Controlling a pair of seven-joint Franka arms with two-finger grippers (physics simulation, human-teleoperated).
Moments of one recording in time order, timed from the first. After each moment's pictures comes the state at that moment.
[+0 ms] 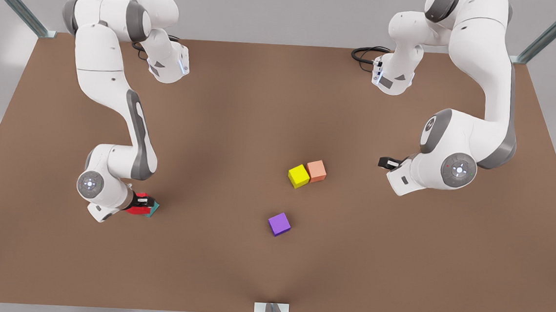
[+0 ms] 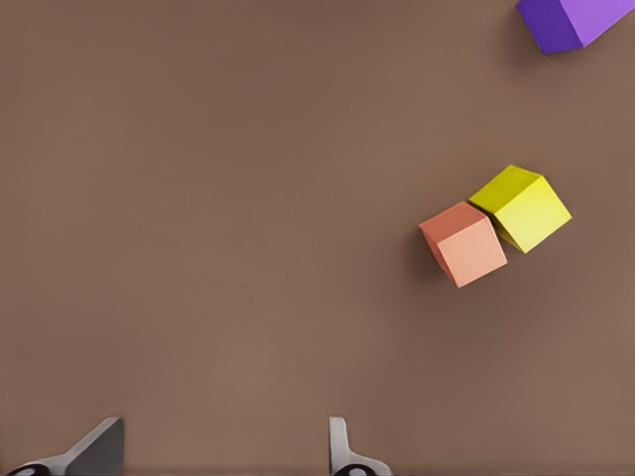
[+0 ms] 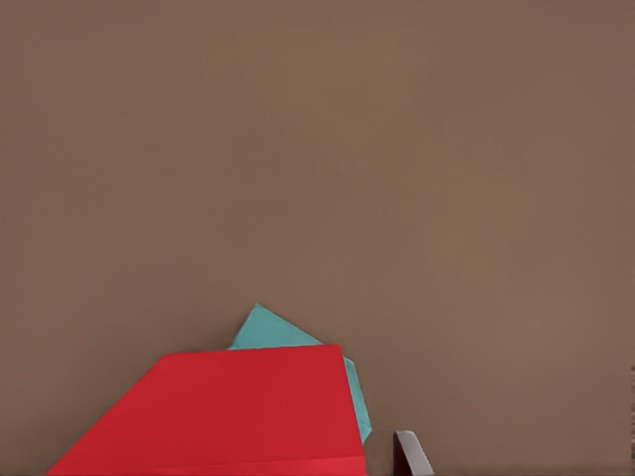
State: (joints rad) left arm -0.05 0.41 -0.24 -1.38 0.02 1.42 -0.04; right arm 0.20 0.63 -0.16 -1.67 0.10 2.22 -0.04
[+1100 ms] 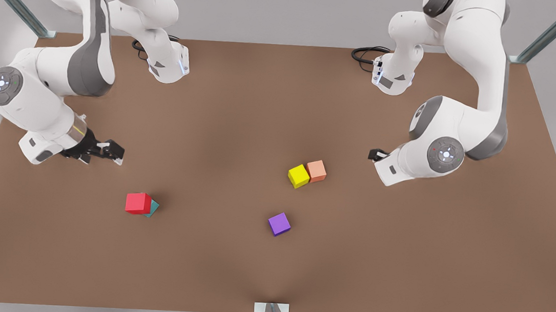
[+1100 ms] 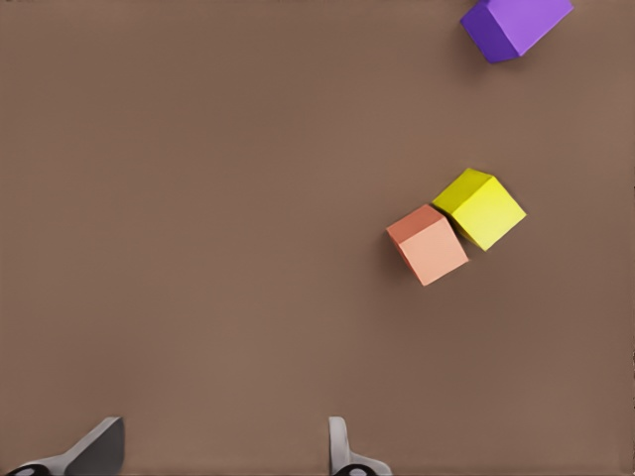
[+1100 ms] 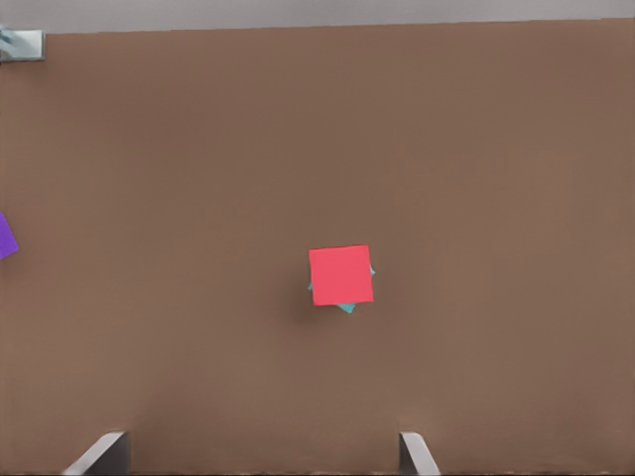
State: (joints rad) left arm -0.07 0.39 -0.31 -1.34 0.03 1.40 -0.08; right arm 0.22 0.16 -0.15 -1.50 0.08 1.68 0.06
